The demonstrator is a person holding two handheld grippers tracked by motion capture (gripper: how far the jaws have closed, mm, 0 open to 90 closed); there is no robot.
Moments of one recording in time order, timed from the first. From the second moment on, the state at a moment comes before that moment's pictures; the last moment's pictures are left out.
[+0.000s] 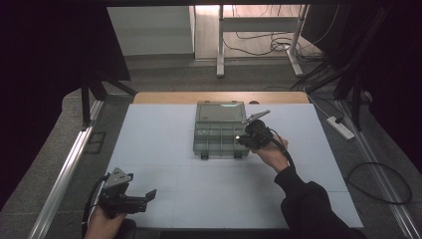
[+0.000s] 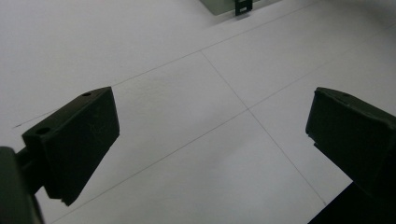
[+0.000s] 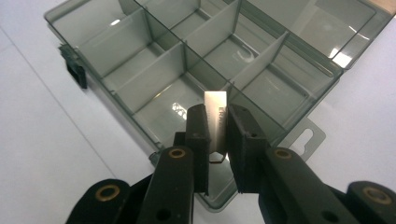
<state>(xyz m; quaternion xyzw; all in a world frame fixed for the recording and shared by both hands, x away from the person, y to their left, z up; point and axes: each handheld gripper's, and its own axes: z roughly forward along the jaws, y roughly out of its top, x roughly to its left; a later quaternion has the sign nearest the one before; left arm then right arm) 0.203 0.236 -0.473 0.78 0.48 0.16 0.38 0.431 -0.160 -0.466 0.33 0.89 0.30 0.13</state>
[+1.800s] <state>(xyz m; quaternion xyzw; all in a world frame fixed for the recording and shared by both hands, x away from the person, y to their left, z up) 0.203 0.236 -0.473 0.78 0.48 0.16 0.38 0.424 -0.156 -0.472 0.34 0.89 0.29 0.12</state>
